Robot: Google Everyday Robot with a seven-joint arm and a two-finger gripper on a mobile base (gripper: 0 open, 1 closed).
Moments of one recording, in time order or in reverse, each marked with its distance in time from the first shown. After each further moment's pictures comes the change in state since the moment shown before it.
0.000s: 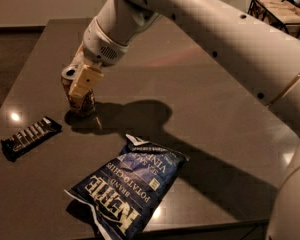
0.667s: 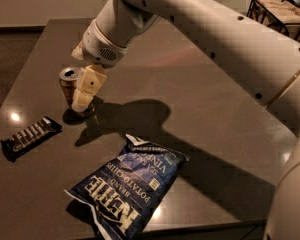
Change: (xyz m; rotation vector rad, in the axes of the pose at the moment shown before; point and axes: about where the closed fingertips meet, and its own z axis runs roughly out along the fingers) arm 0.000 0.003 0.005 -0.019 -0.004 -0.006
